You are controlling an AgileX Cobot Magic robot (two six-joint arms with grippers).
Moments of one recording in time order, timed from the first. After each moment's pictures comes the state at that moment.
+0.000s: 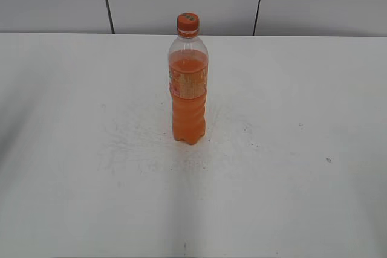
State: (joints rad) left arm 0.01 0.72 -0.57 0.06 -0.04 0.07; right arm 0.06 -0.01 -0.44 0.09 1.02 -0.17
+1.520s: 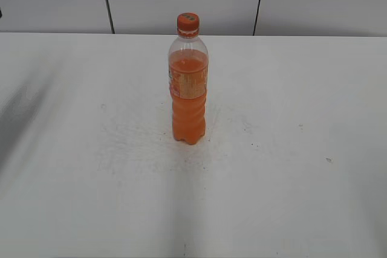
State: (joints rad) left arm 0.01 1.37 -0.56 0.06 -0.75 0.07; right arm 0.06 -0.01 -0.44 0.09 1.02 -0.17
